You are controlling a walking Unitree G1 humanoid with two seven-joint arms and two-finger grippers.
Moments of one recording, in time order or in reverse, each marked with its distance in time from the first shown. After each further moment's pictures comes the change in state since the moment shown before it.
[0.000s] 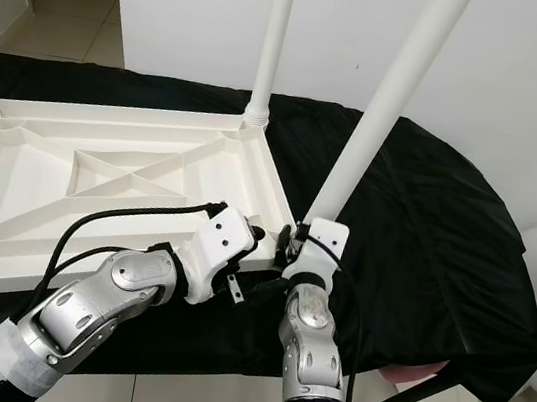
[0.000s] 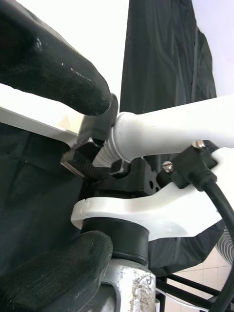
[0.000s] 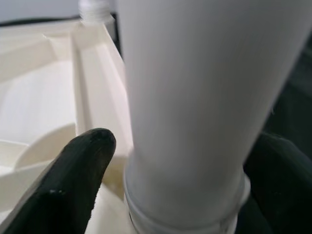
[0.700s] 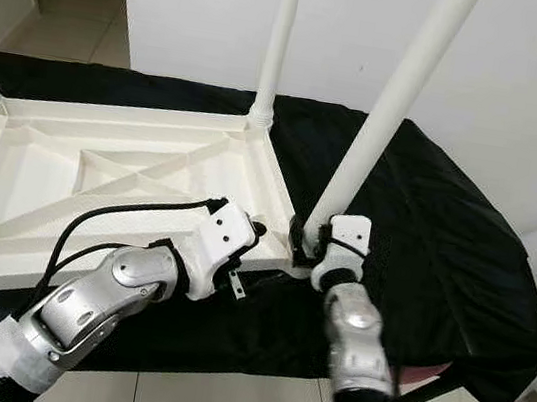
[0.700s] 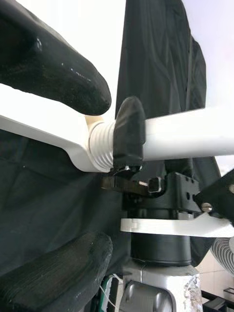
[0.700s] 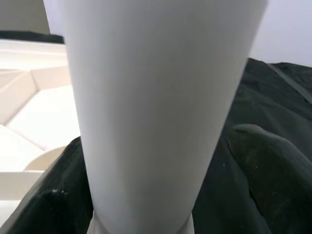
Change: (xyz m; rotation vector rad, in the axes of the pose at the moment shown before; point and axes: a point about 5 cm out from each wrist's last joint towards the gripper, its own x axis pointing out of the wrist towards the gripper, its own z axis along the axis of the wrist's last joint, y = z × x) left arm 0.000 0.003 0.004 0.006 -0.011 0.008; right arm 0.013 -0.036 0.015 -0.139 -0.107 0.287
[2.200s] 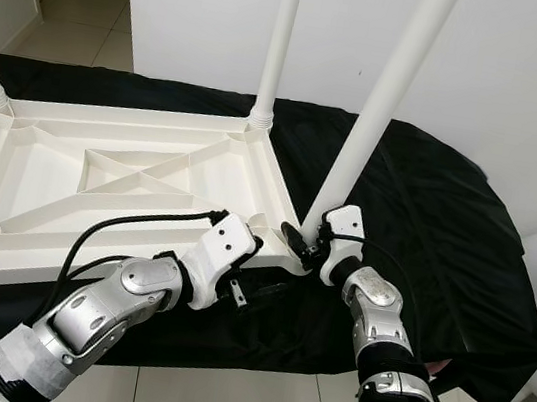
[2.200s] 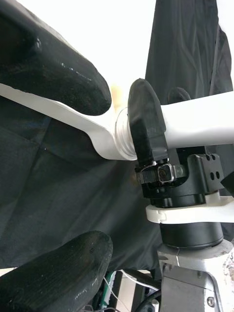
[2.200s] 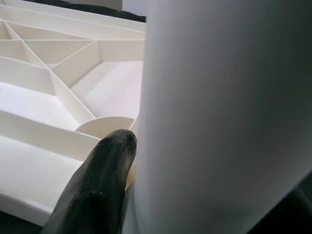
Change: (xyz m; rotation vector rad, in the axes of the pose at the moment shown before) left arm 0.007 -0.002 -0.022 -0.076 0.047 0.007; right arm 0.025 -0.013 -0.020 -0.039 0.095 0.314
